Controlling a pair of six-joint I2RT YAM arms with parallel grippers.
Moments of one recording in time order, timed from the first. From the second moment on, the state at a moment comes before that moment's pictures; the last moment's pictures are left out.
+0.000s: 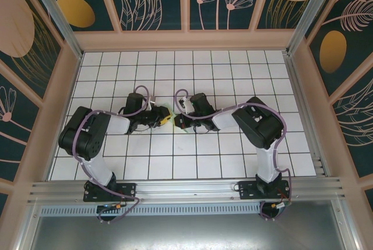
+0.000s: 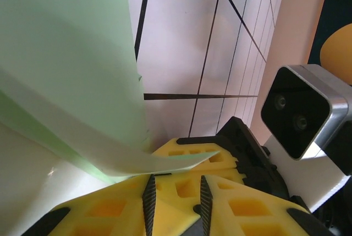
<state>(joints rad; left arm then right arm) -0.33 1.76 0.62 0.46 0.76 -1.10 0.72 1.98 0.92 0.35 -0.52 0.52</state>
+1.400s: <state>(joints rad) -0.34 1.85 0.68 0.41 0.70 -1.05 0.71 1.95 0.99 0.15 -0.57 0.49</state>
